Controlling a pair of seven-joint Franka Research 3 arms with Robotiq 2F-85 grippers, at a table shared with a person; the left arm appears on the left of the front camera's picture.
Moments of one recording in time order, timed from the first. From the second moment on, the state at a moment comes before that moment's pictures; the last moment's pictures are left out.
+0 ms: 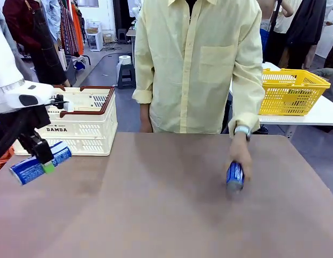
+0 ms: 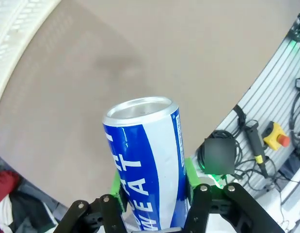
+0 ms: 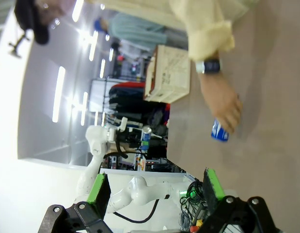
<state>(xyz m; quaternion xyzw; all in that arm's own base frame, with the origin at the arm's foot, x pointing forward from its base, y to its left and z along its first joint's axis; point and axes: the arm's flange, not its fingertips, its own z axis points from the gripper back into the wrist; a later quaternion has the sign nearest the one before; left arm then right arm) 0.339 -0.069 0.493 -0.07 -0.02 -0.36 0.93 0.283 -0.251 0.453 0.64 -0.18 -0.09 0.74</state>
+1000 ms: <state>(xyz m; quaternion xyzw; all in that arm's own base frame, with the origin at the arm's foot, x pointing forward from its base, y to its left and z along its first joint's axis) 0.623 -0.057 0.610 -0.16 -0.06 0.02 0.99 0.282 -0.251 0.453 0.64 -0.18 -0.09 0.74</state>
